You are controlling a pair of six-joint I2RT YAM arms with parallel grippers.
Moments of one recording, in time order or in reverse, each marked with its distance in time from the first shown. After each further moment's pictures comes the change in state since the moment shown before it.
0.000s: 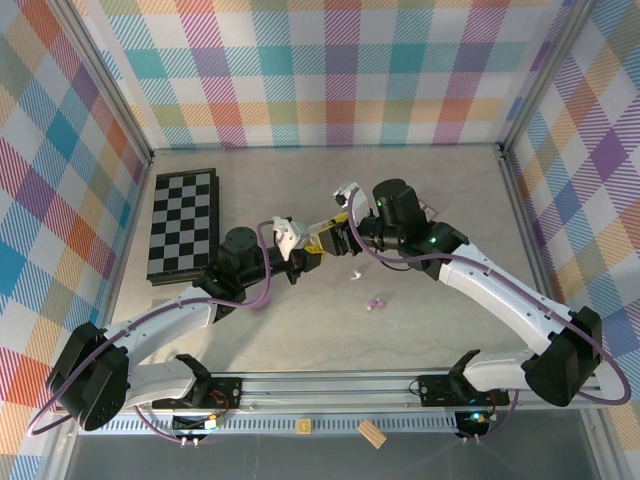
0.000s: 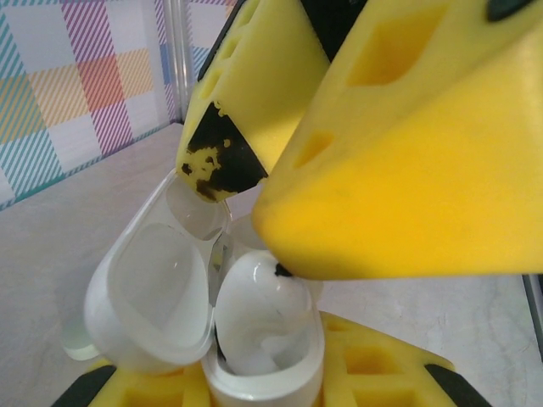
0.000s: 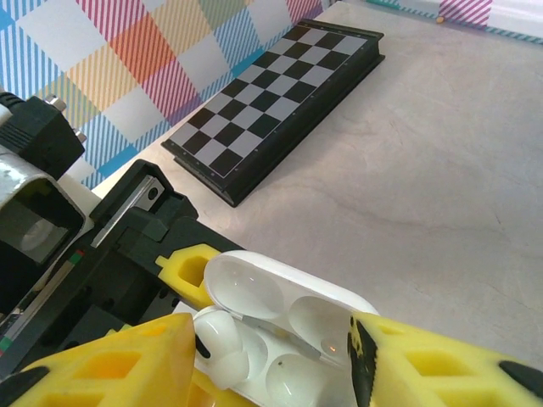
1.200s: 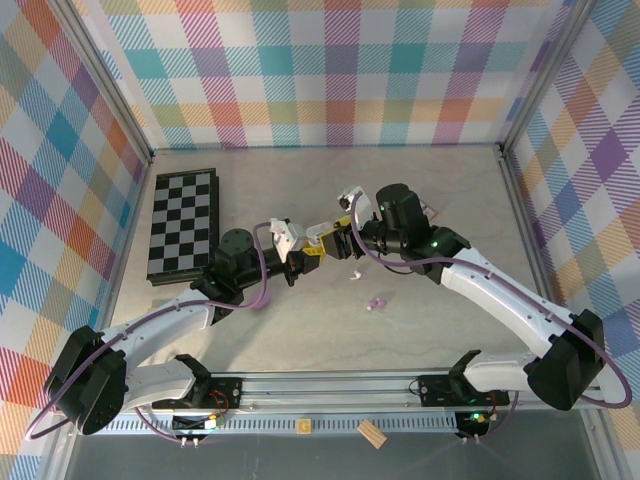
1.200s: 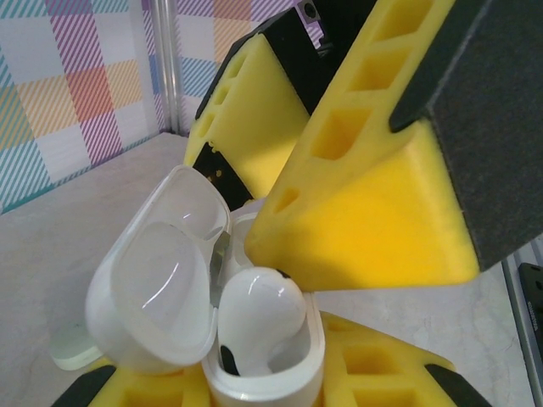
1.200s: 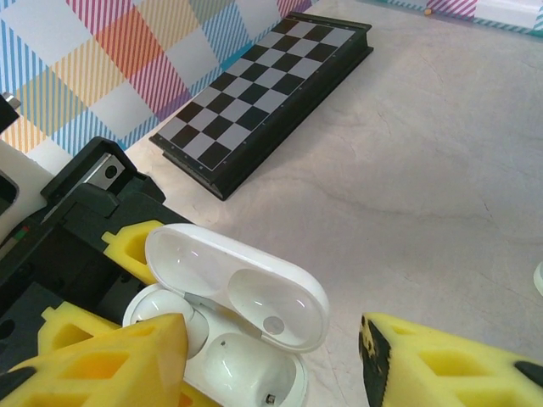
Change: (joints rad) left arm 0.008 -0.023 -0.020 0.025 0.037 -0.007; right arm -0.010 -0.027 -0.058 0.029 0.002 0.000
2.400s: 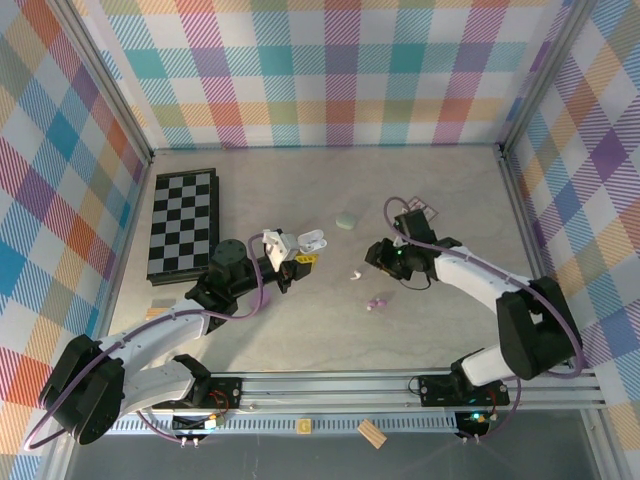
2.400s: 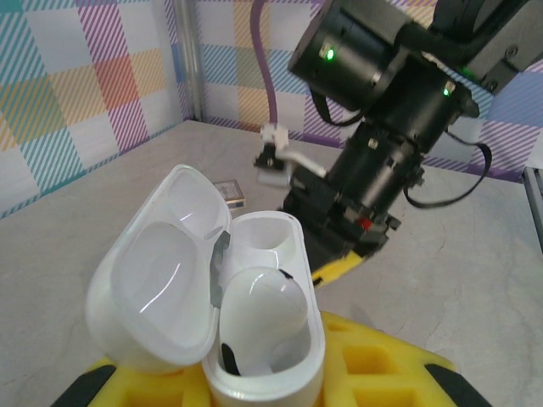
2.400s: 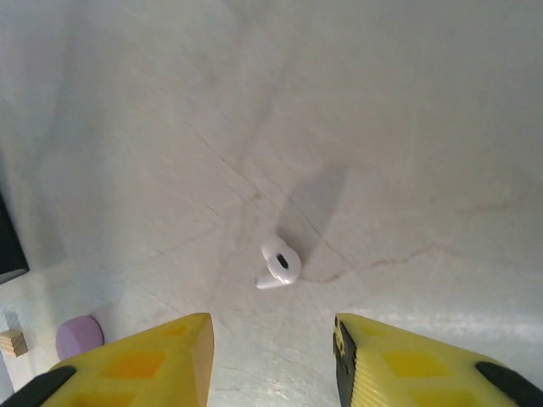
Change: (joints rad) left arm 0.040 -0.053 -0.109 0.036 -0.028 0.065; right arm -0.257 0.197 -0.307 0.004 0.041 0.718
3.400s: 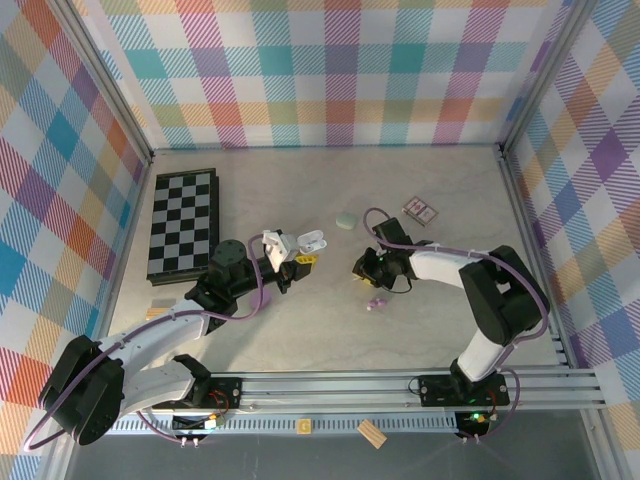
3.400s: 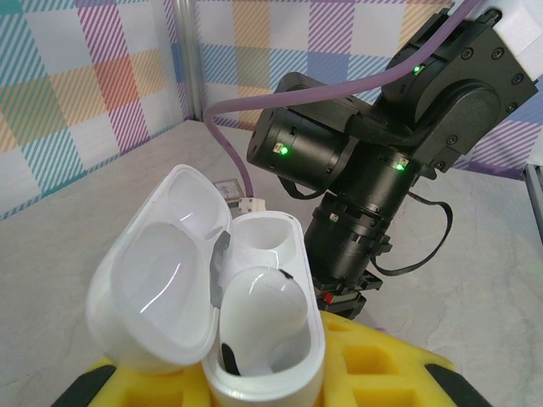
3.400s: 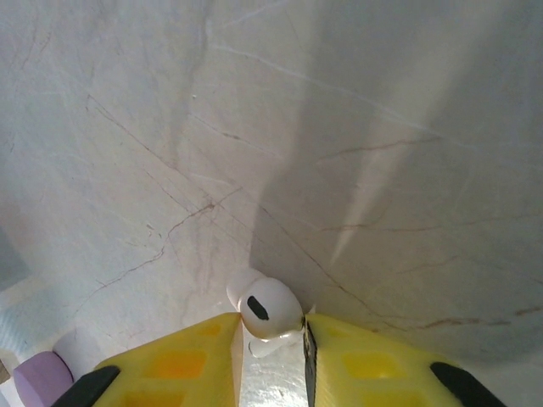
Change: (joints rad) left arm 0.000 -0.003 -0.003 -0.001 0.000 0.011; right arm 0.061 0.222 0.022 0.129 -0.008 0.124
